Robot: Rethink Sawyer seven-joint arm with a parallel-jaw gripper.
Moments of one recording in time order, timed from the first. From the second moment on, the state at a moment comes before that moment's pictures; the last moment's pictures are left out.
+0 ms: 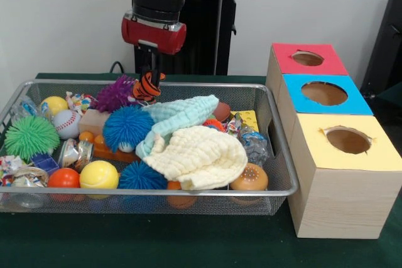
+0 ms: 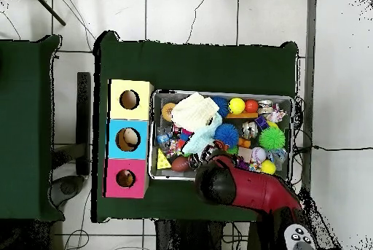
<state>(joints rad) -0.39 -0.77 -0.05 1.94 -0.26 0.19 1.92</state>
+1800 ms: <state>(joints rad) -0.42 -0.76 0.02 1.93 -0.26 0.16 1.92</state>
